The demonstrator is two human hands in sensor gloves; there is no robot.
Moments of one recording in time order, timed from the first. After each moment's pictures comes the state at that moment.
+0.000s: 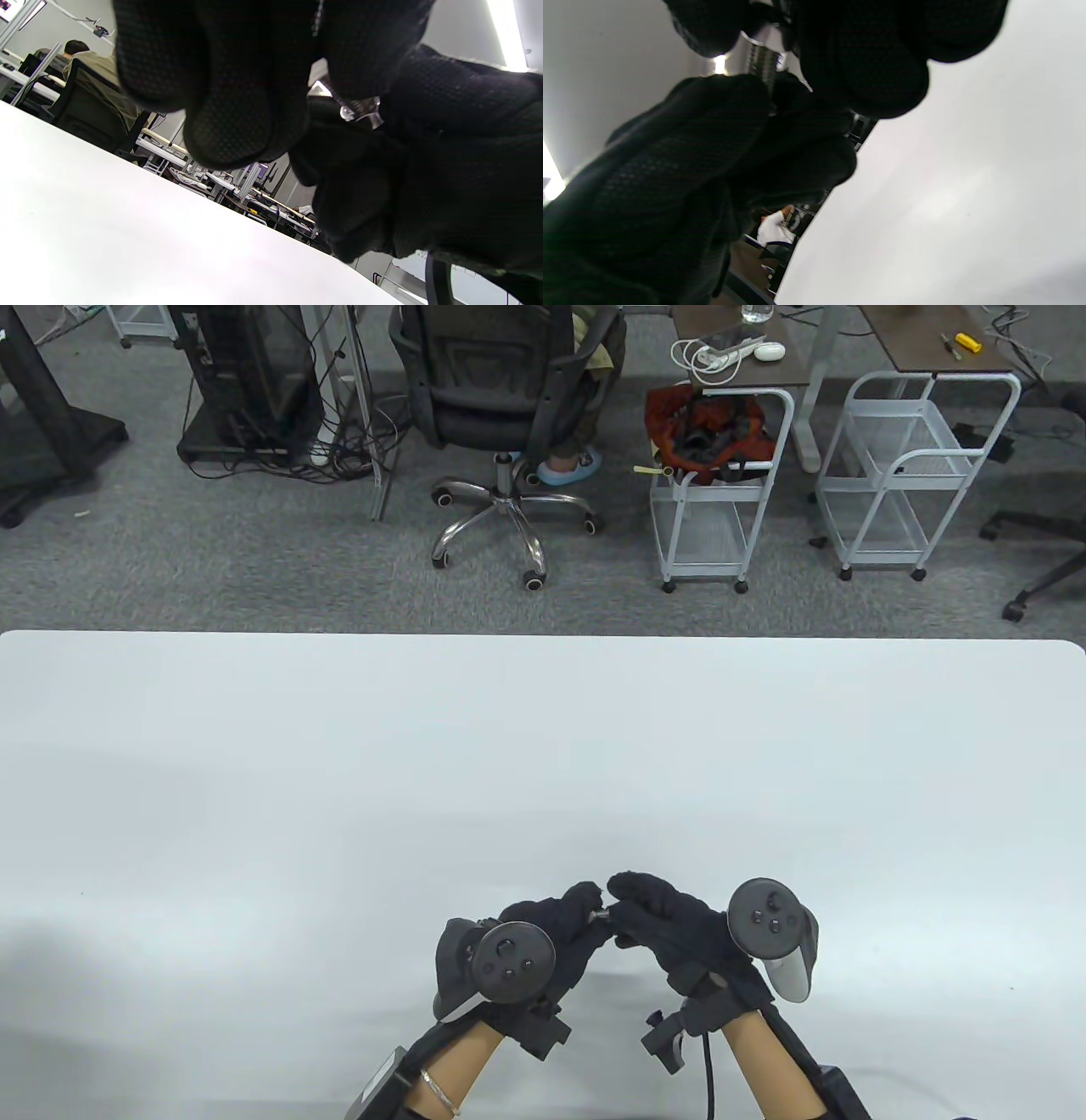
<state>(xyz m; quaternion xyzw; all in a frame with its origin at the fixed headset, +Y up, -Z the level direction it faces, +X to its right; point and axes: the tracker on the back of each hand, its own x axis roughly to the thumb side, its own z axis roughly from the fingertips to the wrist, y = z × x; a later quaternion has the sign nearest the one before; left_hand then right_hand) -0.064 -0.699 -0.256 0.12 -0.25 0.29 0.92 0.148 -0.725 -0.276 0.17 0.01 0.81 0.56</state>
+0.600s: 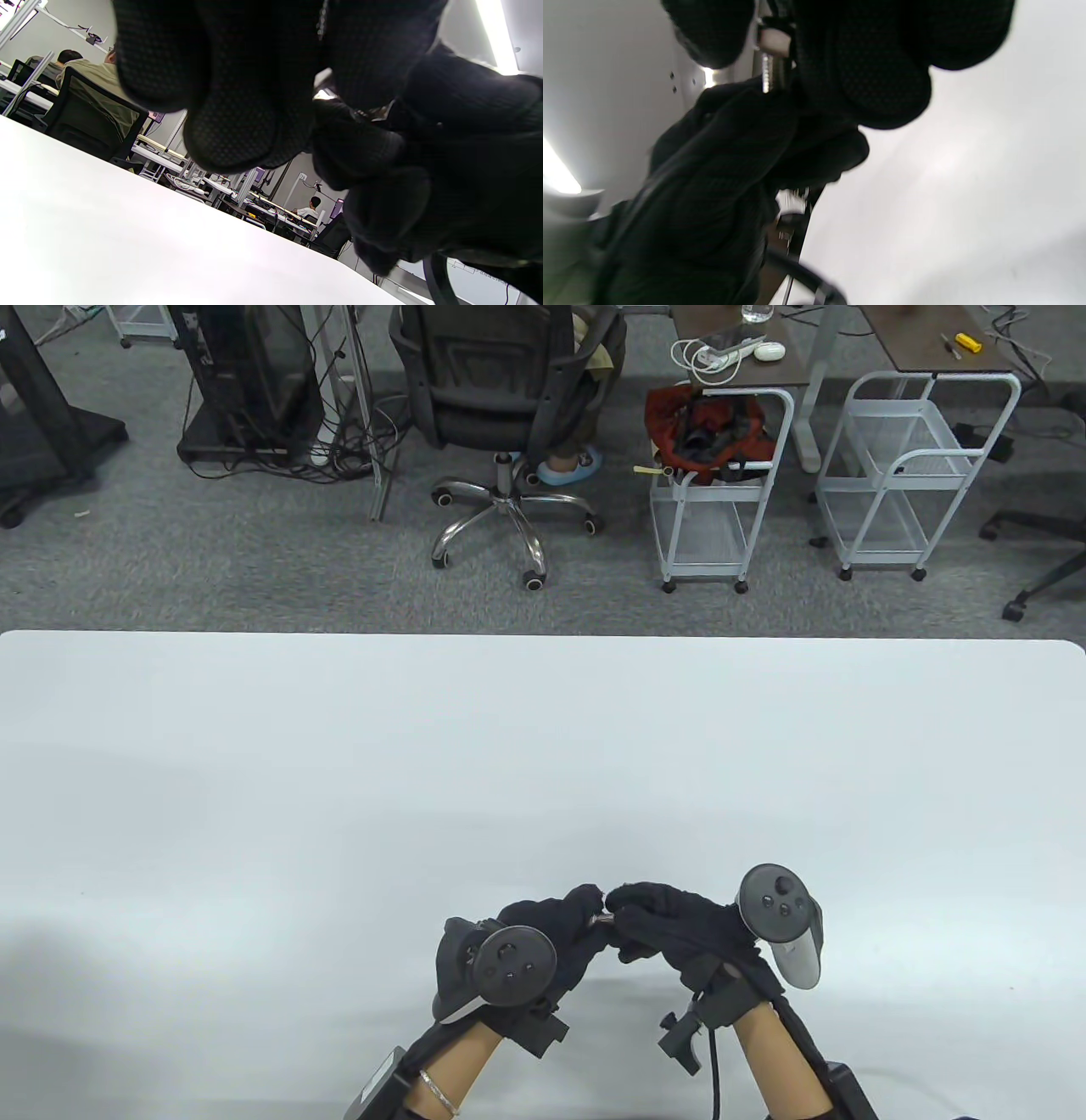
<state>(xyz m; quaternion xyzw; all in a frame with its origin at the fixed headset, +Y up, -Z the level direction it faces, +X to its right) -0.065 -0.697 -0.256 0.13 -0.25 0.28 0.92 0.156 -0.720 -0.282 0.19 0.13 0.78 0.58</state>
